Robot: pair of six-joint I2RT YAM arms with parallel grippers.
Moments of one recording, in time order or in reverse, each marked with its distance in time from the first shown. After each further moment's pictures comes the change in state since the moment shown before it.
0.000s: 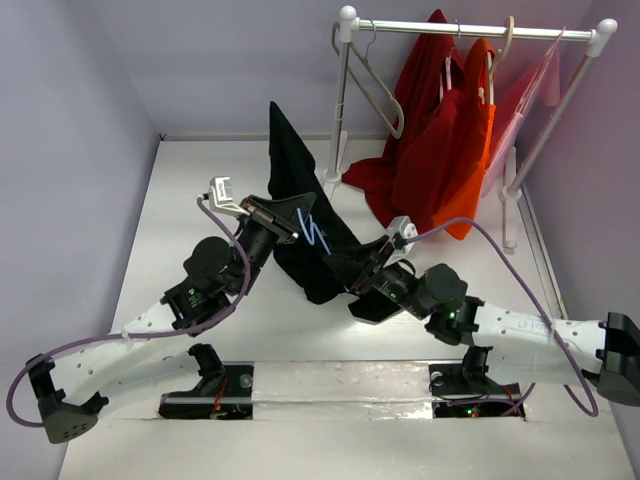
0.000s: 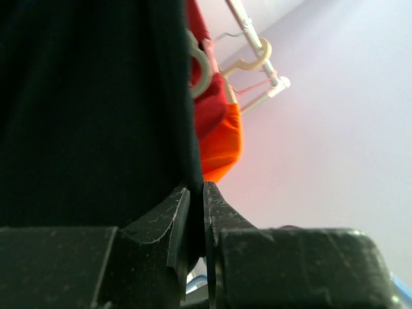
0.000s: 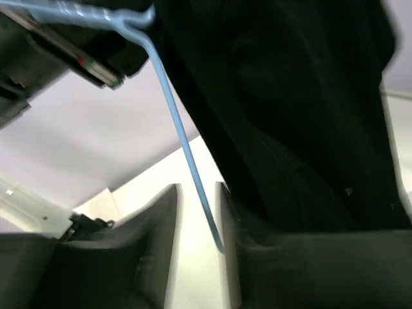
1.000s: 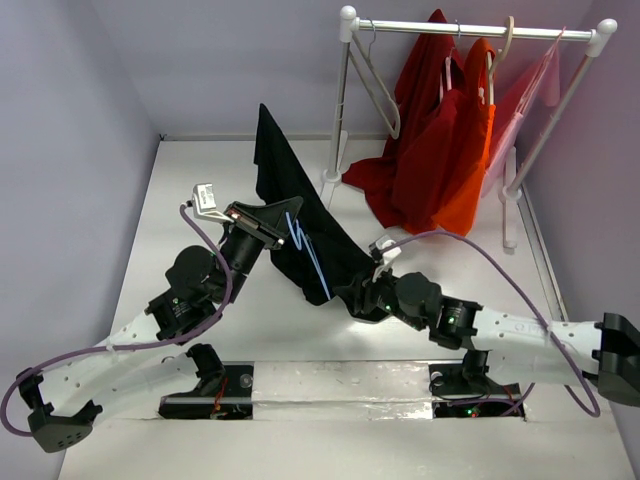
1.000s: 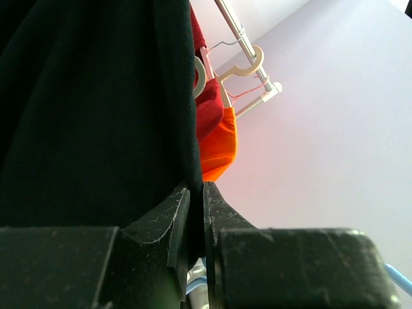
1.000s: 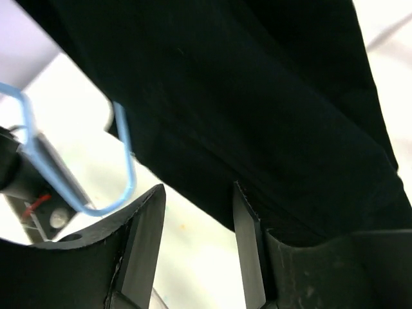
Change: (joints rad) left arm 0.003 -0.111 -0.032 -0.058 -0.008 0.002; right arm 0.000 -0.032 -0.076 -0.414 0.127 0.116
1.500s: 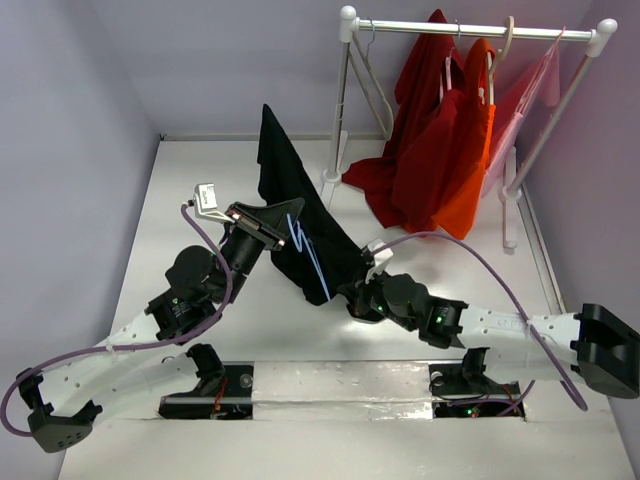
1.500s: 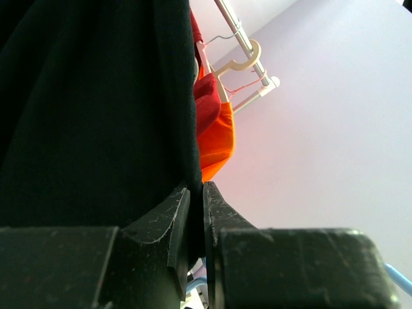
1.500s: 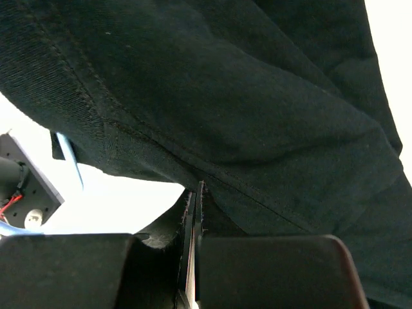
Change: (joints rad) left arm 0.000 -0.001 0.000 -0.005 0.022 0.000; right arm 0.000 0.126 -0.014 0.040 0.032 0.025
